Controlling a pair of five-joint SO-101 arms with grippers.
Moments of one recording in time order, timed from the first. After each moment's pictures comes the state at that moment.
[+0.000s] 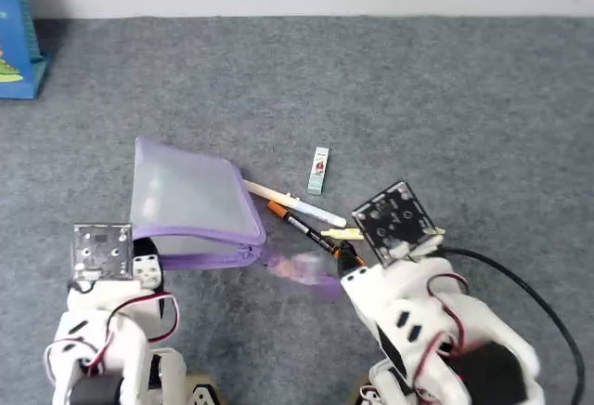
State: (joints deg) left arm -12.4 -103.7 67.4 79.3 -3.5; right arm -26.7 -77.0 37.1 87.0 8.4
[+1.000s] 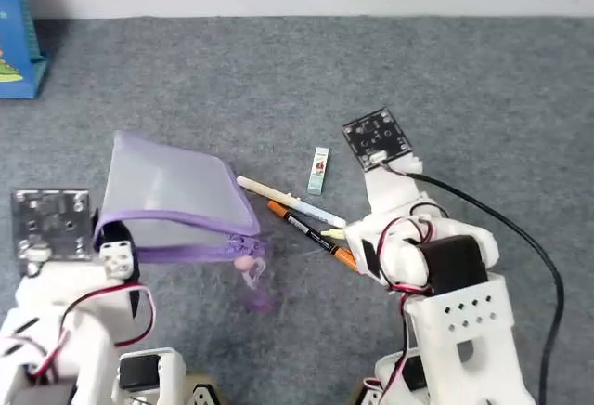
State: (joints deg) left arm -12.6 -74.7 25.2 94.7 -2.6; right arm -16.1 -48.7 31.4 84.1 8.0
